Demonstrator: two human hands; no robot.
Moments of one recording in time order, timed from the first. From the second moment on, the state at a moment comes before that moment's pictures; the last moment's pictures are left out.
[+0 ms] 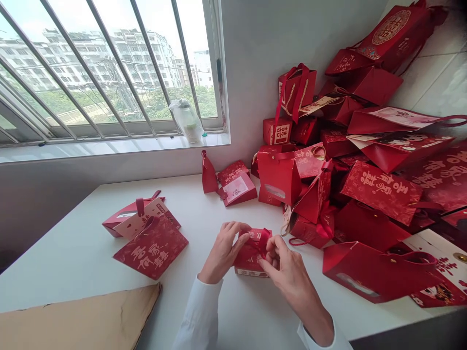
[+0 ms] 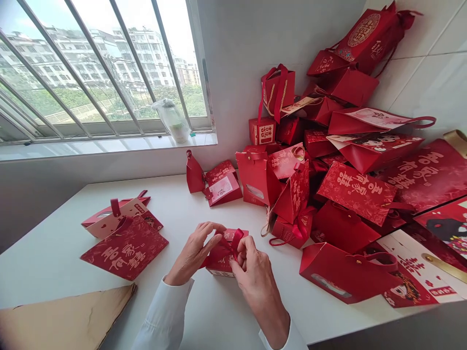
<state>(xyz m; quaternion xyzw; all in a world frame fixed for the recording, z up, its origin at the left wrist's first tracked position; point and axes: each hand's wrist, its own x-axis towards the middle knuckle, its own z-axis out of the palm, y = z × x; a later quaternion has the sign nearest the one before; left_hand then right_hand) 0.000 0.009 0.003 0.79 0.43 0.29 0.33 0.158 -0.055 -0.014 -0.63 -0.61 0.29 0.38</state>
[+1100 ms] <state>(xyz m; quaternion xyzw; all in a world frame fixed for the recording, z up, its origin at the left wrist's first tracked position) 0.004 0.023 -0.004 0.77 0.45 0.32 0.33 0.158 -0.050 -0.018 -0.63 -0.57 0.32 0.42</state>
